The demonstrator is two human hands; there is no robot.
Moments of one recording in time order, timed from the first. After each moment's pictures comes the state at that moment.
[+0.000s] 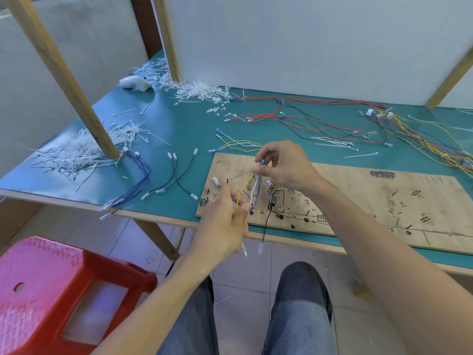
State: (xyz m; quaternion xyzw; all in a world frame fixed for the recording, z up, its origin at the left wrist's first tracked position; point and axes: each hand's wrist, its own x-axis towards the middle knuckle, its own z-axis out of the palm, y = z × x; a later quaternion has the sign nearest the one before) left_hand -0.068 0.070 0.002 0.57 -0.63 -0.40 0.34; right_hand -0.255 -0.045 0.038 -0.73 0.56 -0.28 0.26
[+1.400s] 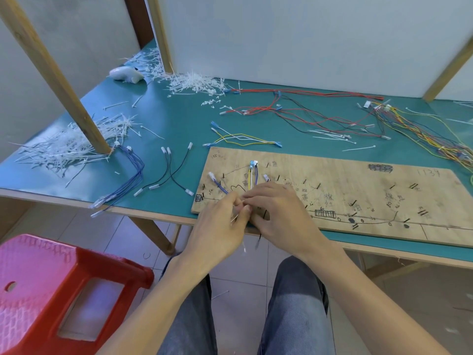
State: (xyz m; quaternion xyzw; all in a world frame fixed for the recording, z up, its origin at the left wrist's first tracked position) left_hand -0.066 0.069 -0.011 0.60 -0.71 -0.26 0.27; right_hand -0.242 0.057 -0.006 -0.83 0.50 -0.25 0.09
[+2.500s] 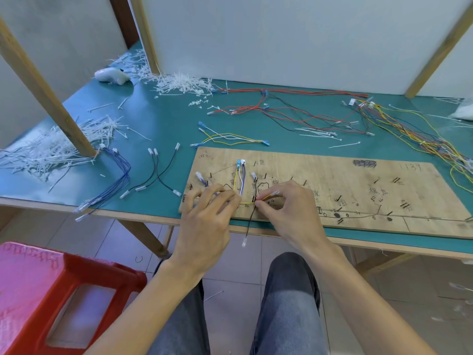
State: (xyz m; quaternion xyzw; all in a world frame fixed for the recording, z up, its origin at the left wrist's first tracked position) left_hand -0.063 0.071 -0.031 0.49 -0.83 0.13 0.24; right_hand -0.263 0.068 0.009 -0.67 0.64 -0.34 0.18
